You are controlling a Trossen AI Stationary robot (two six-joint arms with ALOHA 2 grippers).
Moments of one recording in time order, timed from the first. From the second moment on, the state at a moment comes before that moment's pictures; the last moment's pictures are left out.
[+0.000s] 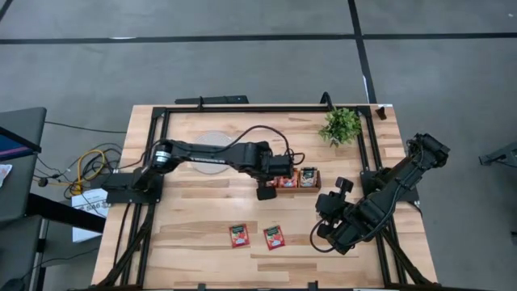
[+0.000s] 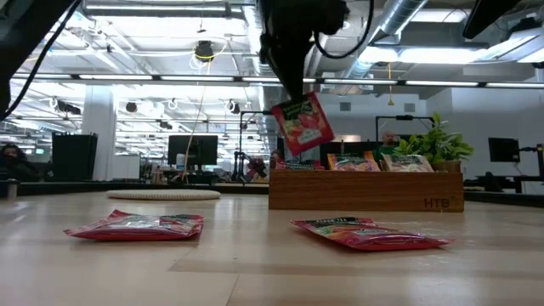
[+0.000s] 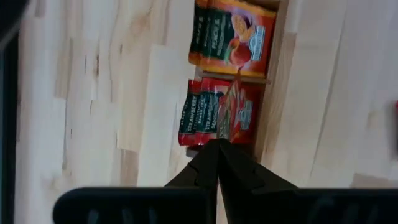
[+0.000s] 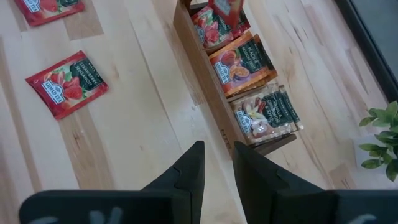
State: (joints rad) left arm -0.06 2.16 2.14 -1.25 -0.28 -0.15; right arm 0.74 1.54 1.35 -1.33 0.60 1.00
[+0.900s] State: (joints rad) left arm -0.02 2.25 2.14 -1.30 -0.22 -0.07; right arm 0.74 1.54 1.35 -1.33 0.60 1.02
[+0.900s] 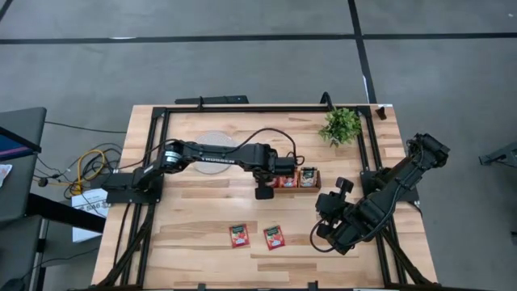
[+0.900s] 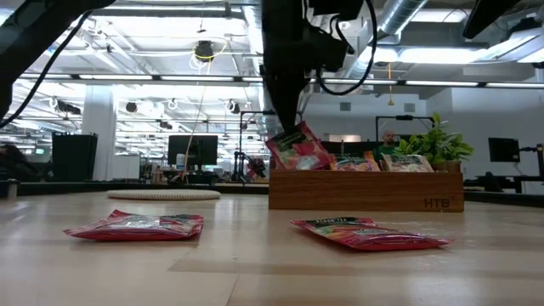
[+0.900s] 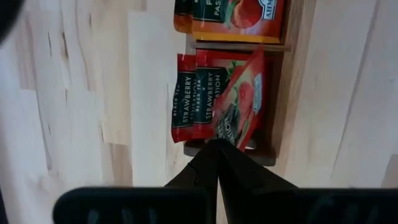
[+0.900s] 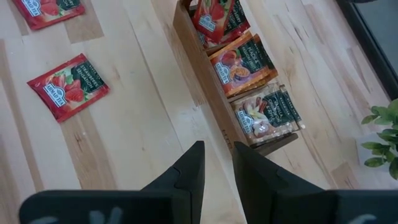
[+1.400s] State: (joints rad) left arm -0.02 2.25 2.14 -1.25 -0.24 -0.06; right arm 0.74 1.54 1.35 -1.33 0.60 1.02
